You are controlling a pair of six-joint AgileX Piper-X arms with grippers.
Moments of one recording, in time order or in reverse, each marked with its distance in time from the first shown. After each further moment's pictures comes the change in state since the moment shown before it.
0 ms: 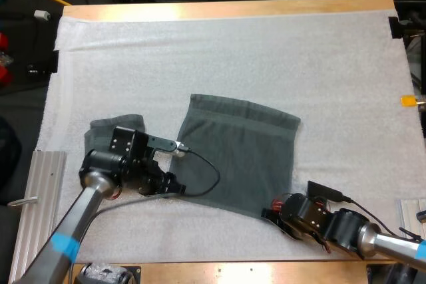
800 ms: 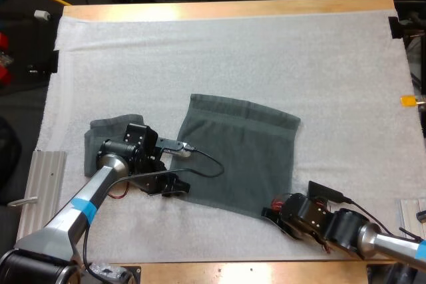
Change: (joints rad) left arm 0.000 0.214 0.000 -0.083 0.000 0.006; right arm 0.000 0.000 0.000 0.001 0.000 0.023
